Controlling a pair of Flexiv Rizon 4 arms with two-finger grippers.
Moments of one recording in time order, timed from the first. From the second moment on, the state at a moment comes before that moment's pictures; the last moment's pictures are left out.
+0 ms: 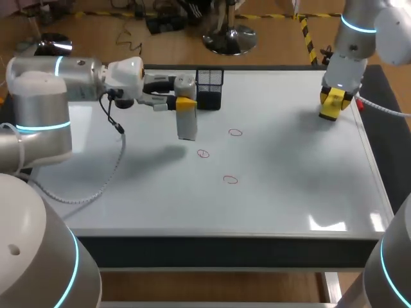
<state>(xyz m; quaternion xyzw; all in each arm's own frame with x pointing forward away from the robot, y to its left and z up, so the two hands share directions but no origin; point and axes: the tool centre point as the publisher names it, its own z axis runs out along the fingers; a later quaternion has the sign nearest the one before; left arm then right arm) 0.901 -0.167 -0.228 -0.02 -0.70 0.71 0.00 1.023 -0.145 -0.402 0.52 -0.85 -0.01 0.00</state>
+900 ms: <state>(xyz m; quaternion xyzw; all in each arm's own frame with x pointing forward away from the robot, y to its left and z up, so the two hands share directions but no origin) 0.888 -0.197 -0.258 -0.05 -0.69 0.72 0.05 1.023 -0.145 -0.401 0.52 -0.85 -0.01 0.00</state>
